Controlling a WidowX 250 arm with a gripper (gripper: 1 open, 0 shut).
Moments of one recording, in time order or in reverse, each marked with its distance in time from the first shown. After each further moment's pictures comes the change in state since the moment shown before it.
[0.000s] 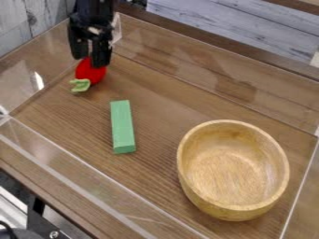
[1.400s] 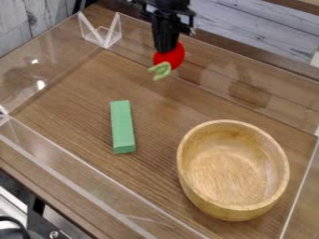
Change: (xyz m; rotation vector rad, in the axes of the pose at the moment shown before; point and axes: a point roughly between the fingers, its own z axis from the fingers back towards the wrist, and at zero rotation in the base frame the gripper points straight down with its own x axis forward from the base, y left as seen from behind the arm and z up) arm 0.076 -0.126 0.032 -0.001 -0.078 -0.101
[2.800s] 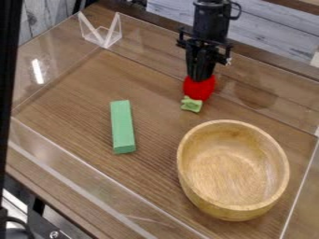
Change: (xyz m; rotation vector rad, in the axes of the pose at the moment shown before) arm 0.023 -0.038 -0.030 -0.020 0.023 -0.095
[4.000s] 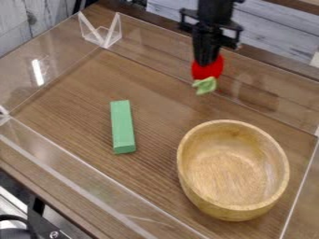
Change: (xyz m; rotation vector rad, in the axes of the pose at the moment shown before) arm -0.004 -0.029 0.048 0.071 -0.156 0.079
